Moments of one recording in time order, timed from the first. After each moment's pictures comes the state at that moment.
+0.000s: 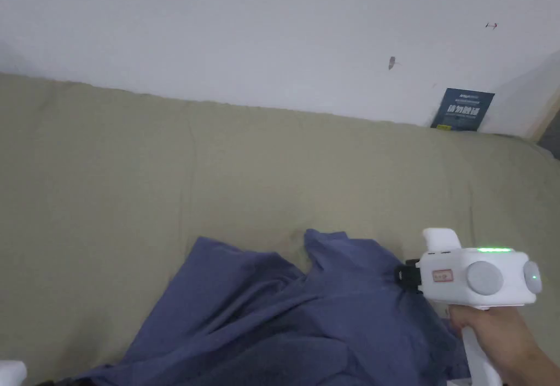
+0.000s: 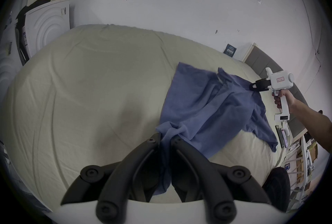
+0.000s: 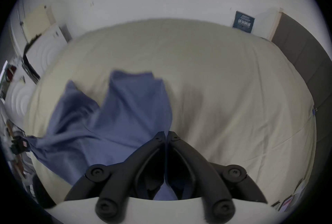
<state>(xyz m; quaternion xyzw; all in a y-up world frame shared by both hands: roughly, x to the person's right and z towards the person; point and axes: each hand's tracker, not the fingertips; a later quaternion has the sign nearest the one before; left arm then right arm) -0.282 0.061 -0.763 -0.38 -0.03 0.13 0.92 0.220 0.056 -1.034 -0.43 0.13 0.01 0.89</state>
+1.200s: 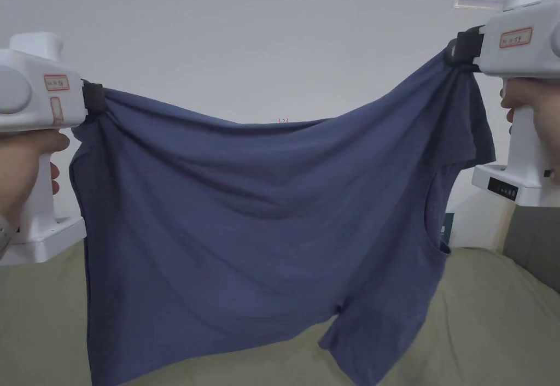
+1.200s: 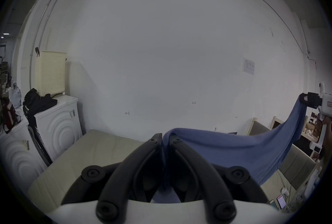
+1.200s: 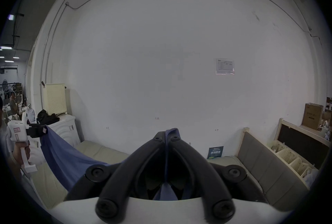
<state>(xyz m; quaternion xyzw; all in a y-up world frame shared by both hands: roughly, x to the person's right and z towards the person) -0.308 0.464 -0.887 -0.07 0.03 0.07 0.99 0.203 0.543 -0.945 -0.02 0.10 0.01 0.99</state>
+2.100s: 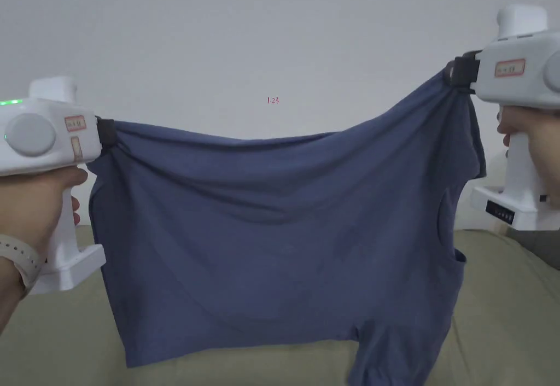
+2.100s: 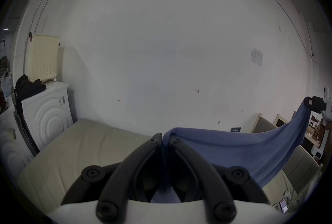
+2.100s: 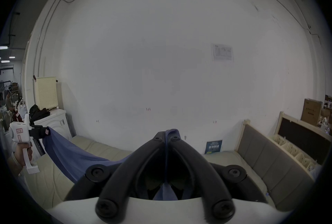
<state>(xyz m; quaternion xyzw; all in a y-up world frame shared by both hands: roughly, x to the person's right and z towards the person) -0.303 0.375 -1.012 -0.12 0.02 0.09 0.99 0.233 0.463 -1.034 -0.06 0.08 0.00 1.00</state>
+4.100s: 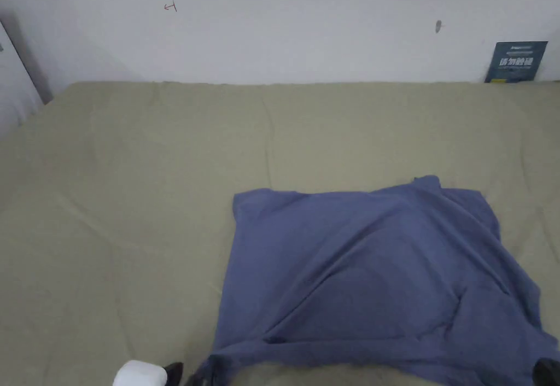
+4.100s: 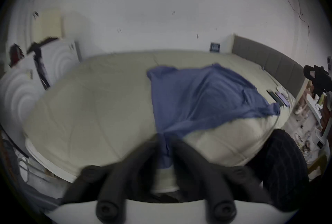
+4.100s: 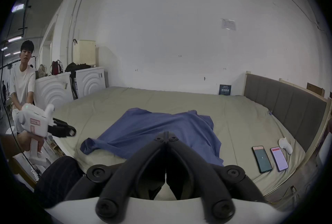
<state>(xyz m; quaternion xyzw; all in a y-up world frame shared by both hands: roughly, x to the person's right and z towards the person) -0.252 0.067 -0.556 -0.36 -0.06 0.02 0.93 0.178 0.127 -0.519 -0.14 0.15 0.03 0.98</state>
